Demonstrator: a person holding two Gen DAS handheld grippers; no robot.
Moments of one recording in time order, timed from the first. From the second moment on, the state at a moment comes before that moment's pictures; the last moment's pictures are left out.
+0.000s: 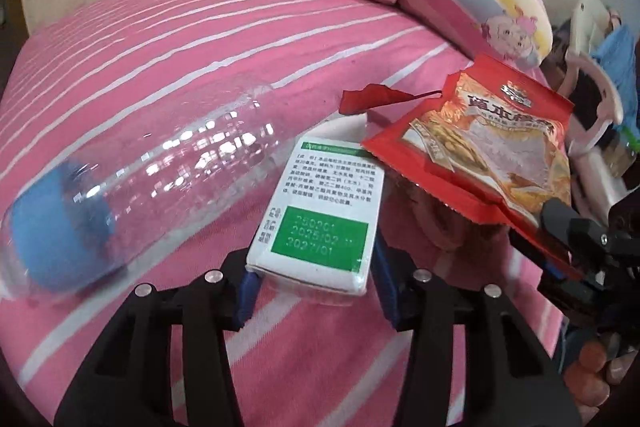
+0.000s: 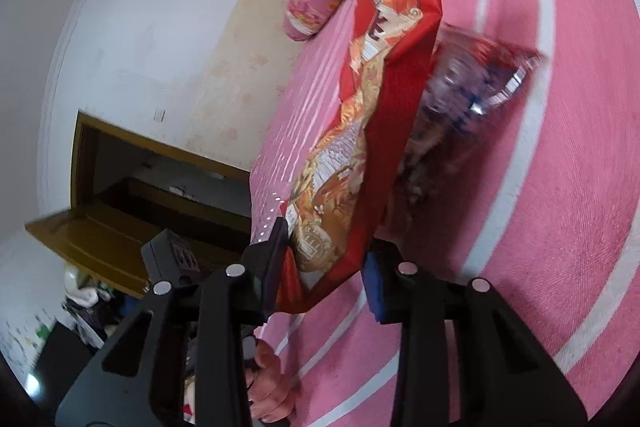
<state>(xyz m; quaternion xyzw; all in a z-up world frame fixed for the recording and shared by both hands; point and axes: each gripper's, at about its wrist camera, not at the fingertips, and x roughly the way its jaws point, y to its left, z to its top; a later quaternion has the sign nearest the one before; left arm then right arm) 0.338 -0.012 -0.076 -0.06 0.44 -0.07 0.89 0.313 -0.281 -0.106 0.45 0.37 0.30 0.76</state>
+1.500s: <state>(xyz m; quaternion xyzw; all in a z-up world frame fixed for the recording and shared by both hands) 0.016 -0.073 0.061 -0.29 0.29 -0.18 0.89 0.017 -0.360 0.045 0.24 0.24 0.30 0.89</state>
